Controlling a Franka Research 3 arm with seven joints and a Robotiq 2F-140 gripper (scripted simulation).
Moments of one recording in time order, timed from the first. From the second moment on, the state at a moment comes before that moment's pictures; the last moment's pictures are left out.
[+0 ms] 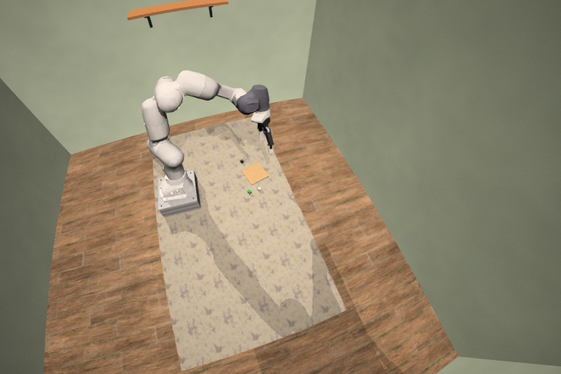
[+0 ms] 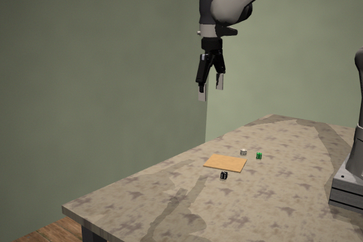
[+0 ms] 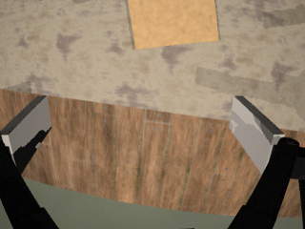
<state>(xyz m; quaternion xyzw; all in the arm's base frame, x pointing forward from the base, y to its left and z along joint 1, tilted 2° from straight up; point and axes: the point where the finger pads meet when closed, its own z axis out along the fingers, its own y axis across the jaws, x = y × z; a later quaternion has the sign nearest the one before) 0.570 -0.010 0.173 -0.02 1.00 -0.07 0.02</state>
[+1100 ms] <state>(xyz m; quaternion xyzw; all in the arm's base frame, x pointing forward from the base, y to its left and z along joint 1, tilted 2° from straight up) 0.535 -0.065 0.150 -0.01 1.00 -0.06 0.01</state>
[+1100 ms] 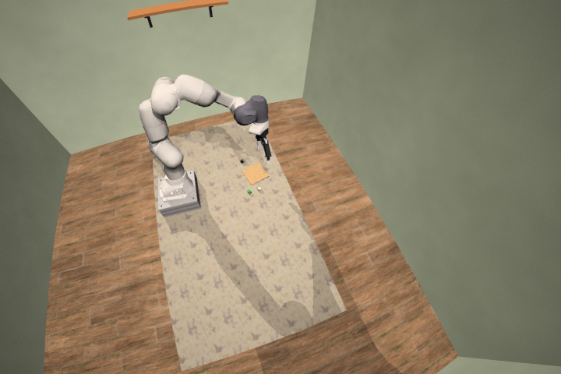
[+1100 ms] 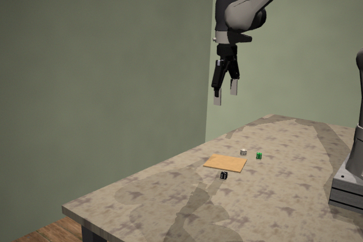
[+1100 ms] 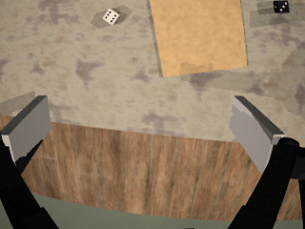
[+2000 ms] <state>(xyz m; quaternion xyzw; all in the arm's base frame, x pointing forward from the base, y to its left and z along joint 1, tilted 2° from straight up) 0.498 -0.100 0.127 0.01 1.00 -0.04 0.00</state>
